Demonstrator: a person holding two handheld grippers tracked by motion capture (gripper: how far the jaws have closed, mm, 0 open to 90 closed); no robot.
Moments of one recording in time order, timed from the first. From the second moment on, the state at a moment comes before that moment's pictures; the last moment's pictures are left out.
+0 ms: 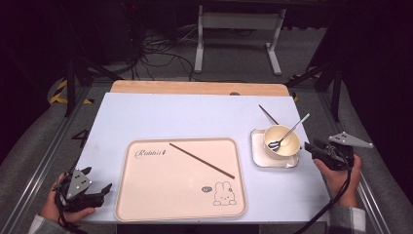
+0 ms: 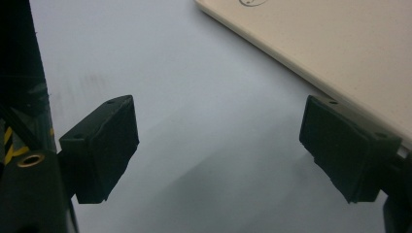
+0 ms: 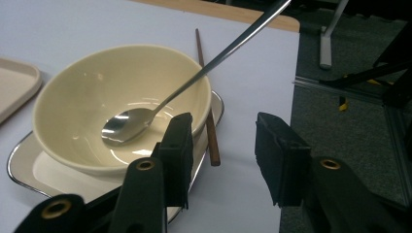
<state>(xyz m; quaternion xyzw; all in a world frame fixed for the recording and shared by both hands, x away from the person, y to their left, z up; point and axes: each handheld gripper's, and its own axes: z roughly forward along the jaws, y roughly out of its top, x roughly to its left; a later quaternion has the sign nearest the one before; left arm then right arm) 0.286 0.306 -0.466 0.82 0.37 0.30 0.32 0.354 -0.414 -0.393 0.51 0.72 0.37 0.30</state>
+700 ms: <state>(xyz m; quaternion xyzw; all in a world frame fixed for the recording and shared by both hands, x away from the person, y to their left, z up) 0.287 0.304 -0.466 0.82 0.37 0.29 0.32 0.385 -0.418 -0.427 0.53 0.75 0.31 0.25</state>
